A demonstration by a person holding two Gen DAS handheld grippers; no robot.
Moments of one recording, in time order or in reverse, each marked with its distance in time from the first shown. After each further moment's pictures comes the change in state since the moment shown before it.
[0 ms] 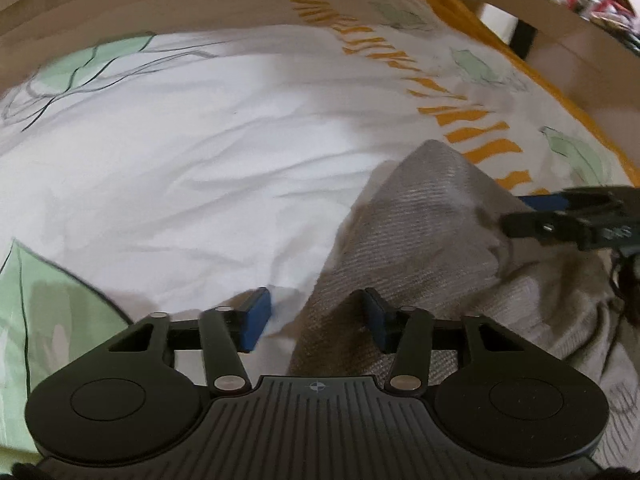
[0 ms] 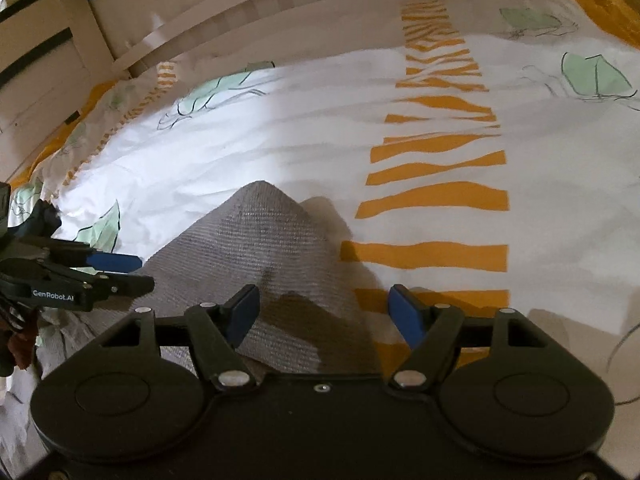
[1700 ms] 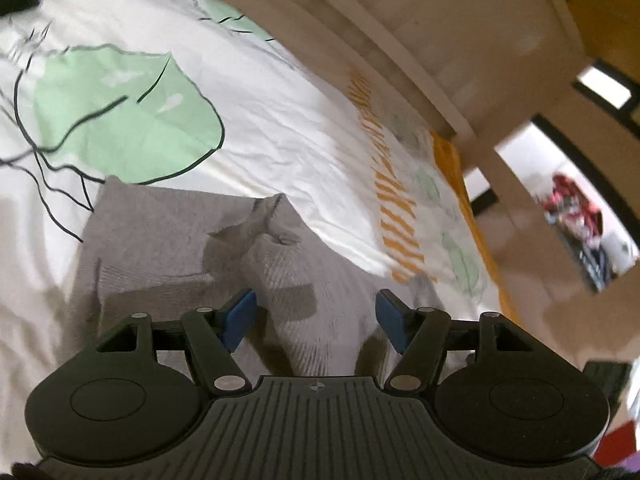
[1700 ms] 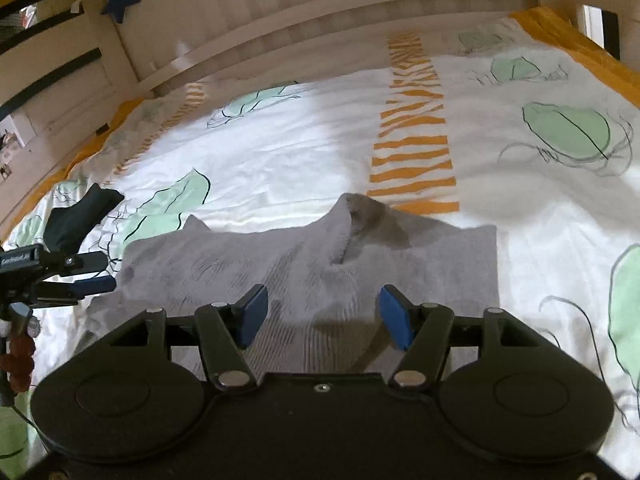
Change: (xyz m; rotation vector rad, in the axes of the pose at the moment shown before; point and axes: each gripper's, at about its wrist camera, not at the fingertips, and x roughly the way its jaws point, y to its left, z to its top) left arm -0.166 -0.037 -0.195 -0.643 -0.285 -0.211; right arm -0.167 0.070 -0.139 0.049 -0.111 -0.045
